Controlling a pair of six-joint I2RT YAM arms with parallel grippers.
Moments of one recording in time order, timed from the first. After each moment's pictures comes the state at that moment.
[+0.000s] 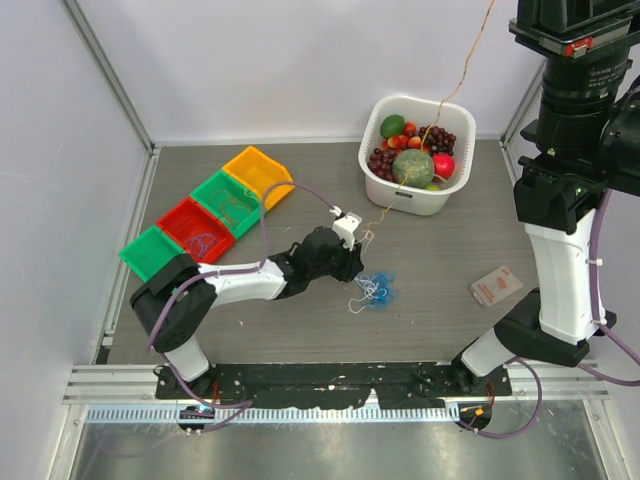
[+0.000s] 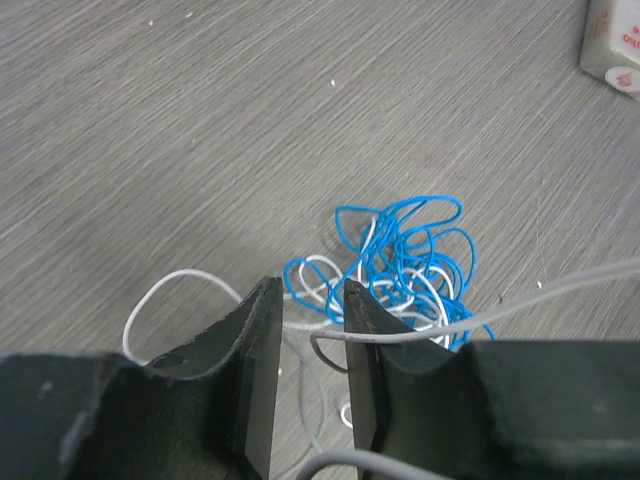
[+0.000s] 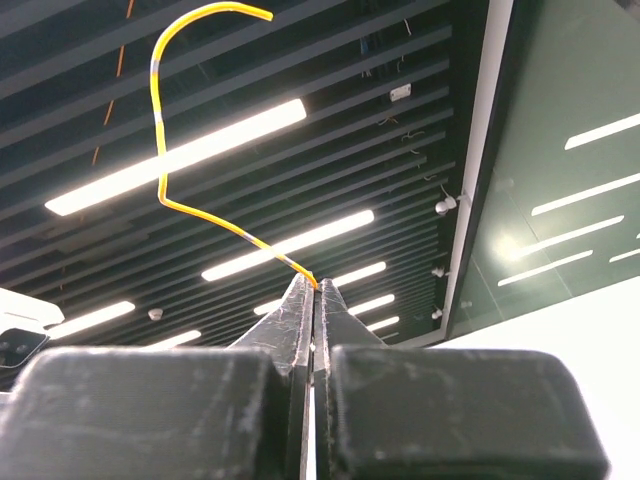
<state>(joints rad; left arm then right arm) -0.91 1.70 0.92 0.28 0.01 -0.31 0.66 1.55 2.51 0.31 -0.07 1.18</state>
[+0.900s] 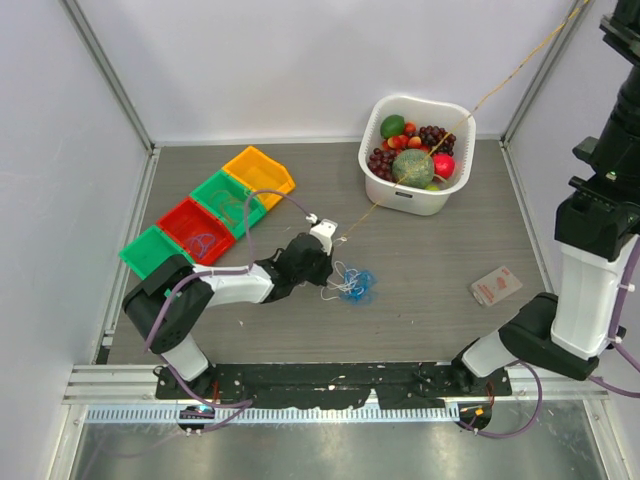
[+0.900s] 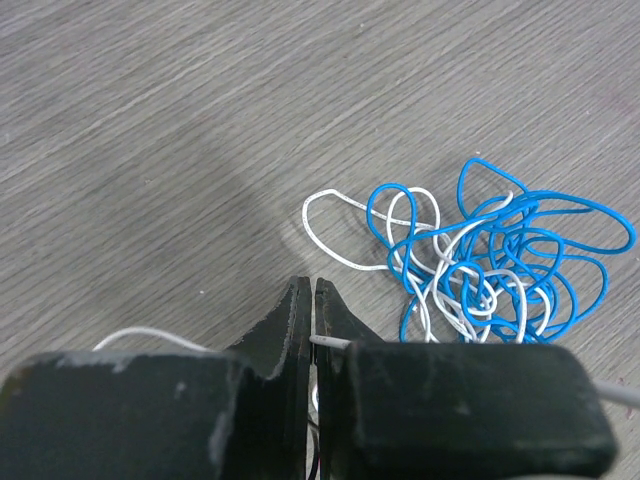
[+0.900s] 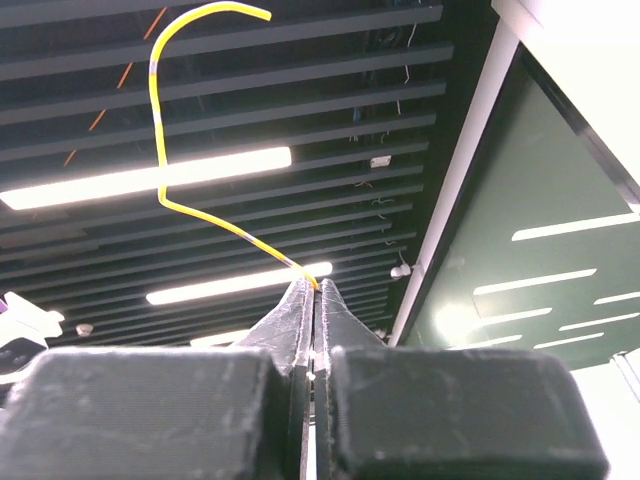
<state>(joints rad) -0.84 1.65 0.75 0.26 -0.08 -0.31 0.66 1.53 2.64 0.26 0.00 0.97</state>
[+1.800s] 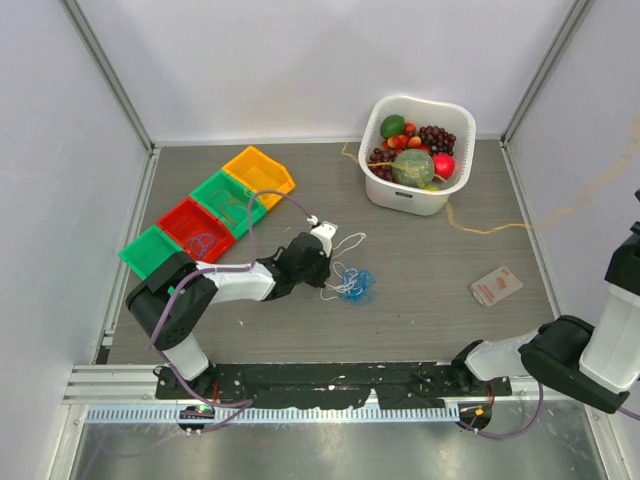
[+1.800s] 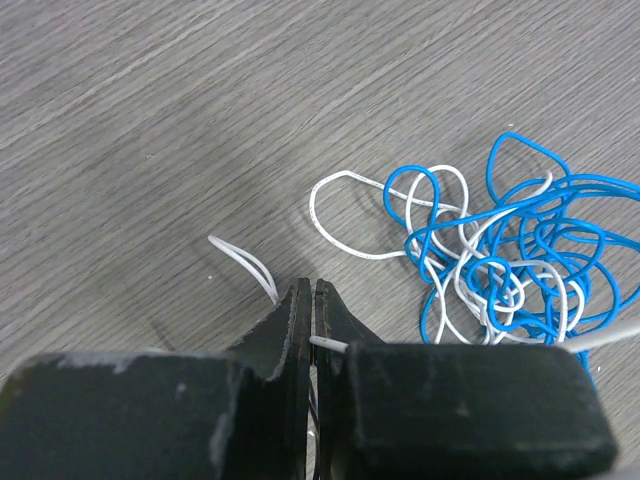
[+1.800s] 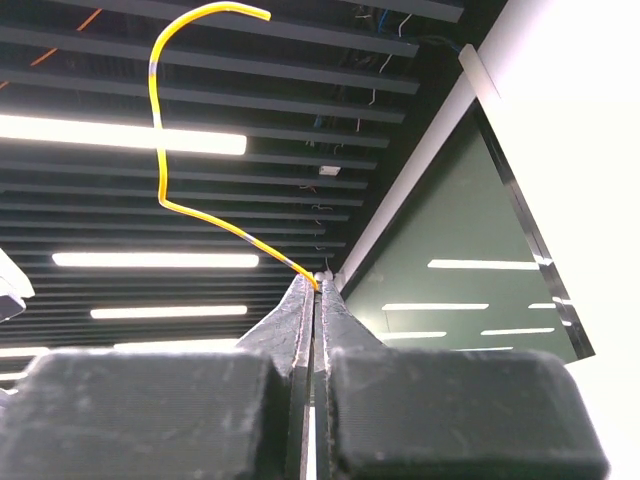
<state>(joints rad) -0.82 1.67 0.77 0.22 -0.06 -0.30 0.66 1.40 2.58 0.18 -0.02 0.68</state>
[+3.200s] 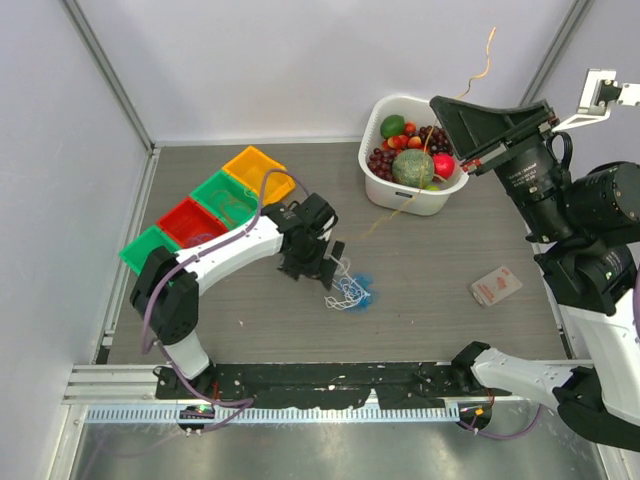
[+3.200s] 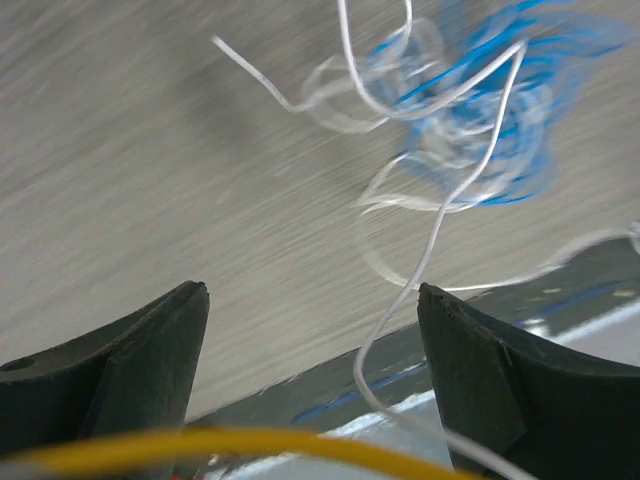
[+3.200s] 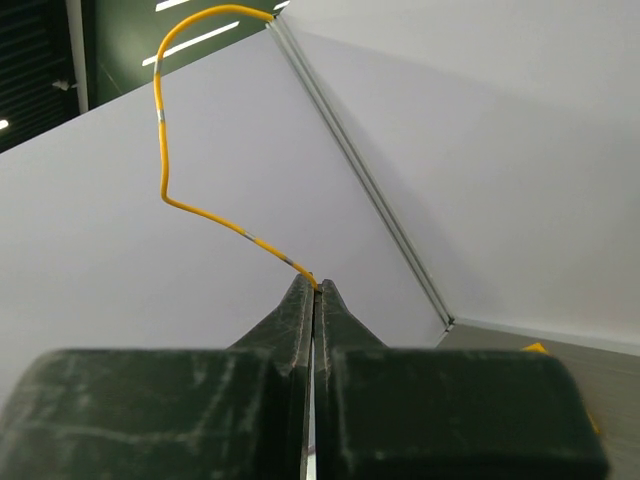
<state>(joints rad) -0.78 1.70 1.37 -0.85 0.17 -0.43 0.66 1.03 1.75 -0.21 0.02 0.61</state>
